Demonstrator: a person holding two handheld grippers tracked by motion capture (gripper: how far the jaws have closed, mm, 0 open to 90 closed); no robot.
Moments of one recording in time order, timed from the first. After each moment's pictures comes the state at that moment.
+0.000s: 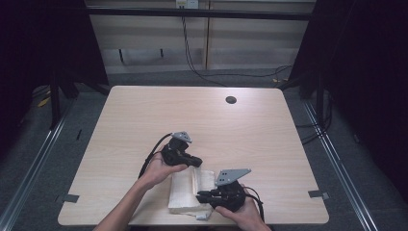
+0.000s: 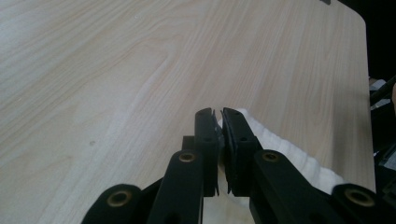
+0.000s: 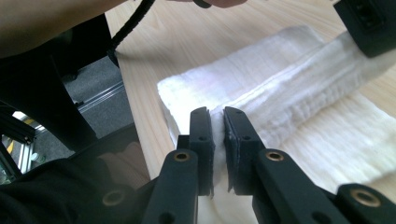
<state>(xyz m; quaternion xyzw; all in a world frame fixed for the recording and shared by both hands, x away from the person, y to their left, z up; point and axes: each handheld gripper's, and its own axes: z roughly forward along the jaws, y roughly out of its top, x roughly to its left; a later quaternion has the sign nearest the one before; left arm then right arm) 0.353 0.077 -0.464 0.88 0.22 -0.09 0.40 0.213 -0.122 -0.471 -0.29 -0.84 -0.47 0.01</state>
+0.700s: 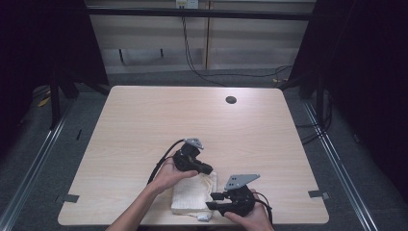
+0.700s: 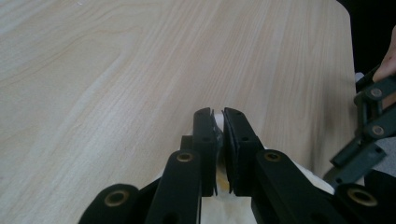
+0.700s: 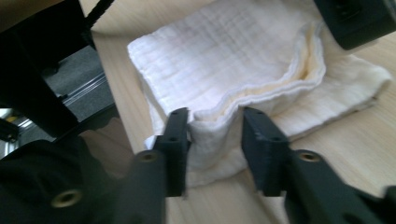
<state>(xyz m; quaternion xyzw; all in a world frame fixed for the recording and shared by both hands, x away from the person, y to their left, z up) 0.342 0.046 -0.480 0.89 0.21 -0.12 0.40 0.203 -0.146 -0.487 -0.33 -0.84 -0.43 0.00</state>
